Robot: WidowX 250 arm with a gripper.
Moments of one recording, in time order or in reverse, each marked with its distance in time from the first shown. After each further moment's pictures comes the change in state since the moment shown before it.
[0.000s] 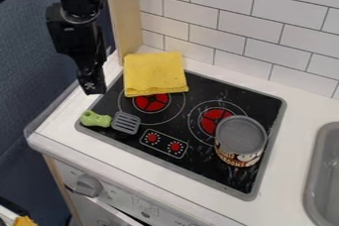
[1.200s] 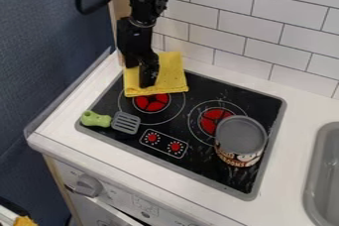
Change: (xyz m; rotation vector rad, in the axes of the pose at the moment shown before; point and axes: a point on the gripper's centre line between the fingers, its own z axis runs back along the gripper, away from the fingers) arm -0.065 -0.065 -0.099 0.150 -0.132 0.432
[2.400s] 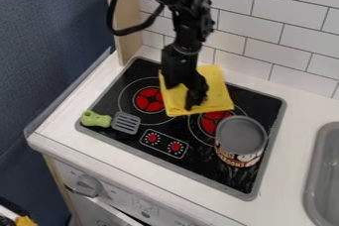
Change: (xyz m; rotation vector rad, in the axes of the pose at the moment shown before) arm -0.046 0.120 0.011 0.065 0.131 -0.042
